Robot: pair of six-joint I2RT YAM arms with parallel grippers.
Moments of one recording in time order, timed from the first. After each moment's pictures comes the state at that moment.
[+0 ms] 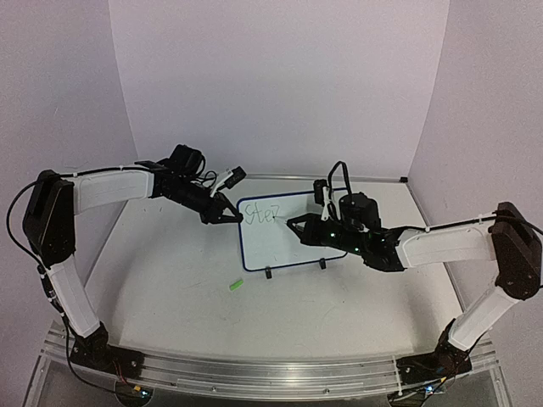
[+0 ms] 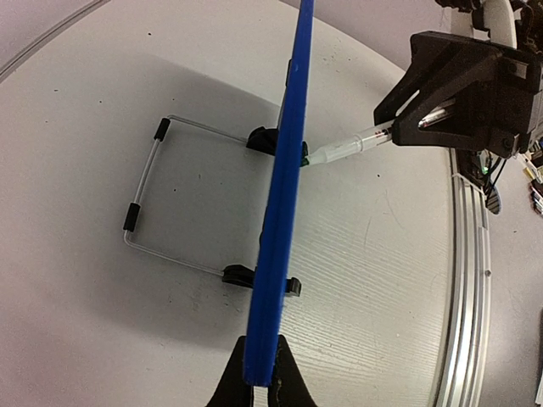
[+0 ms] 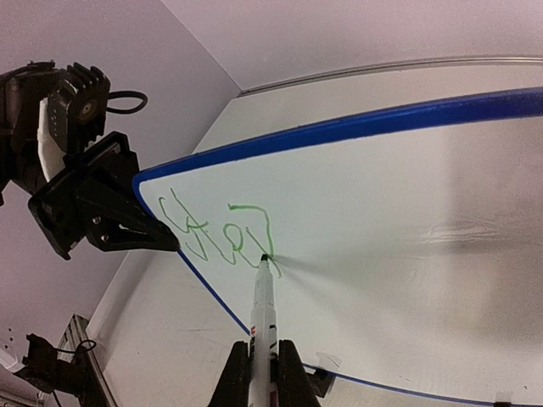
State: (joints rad) left arm -0.54 1.78 1.37 -0.45 0.73 0.31; right arm 0.82 1.59 0.85 0.43 -0.04 0.62
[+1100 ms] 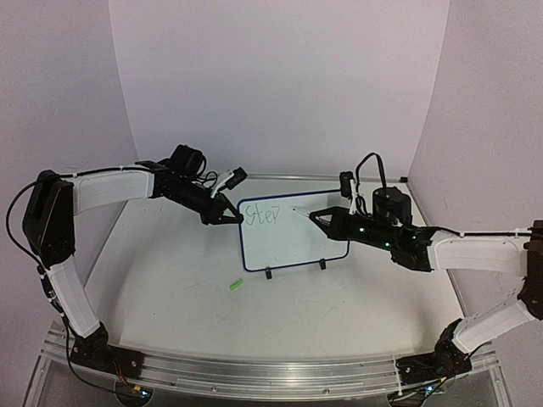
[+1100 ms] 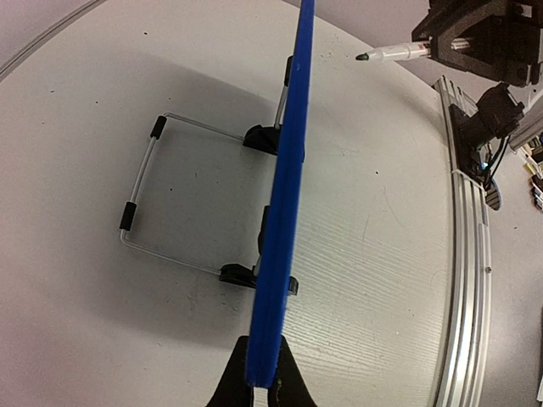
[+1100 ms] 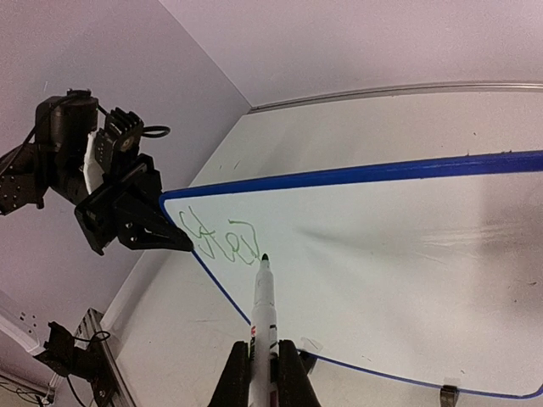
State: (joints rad) left arm -0.55 1.78 1.37 -0.45 0.73 0.32; right arm 0.71 1.36 0.75 0.36 -0.17 0.57
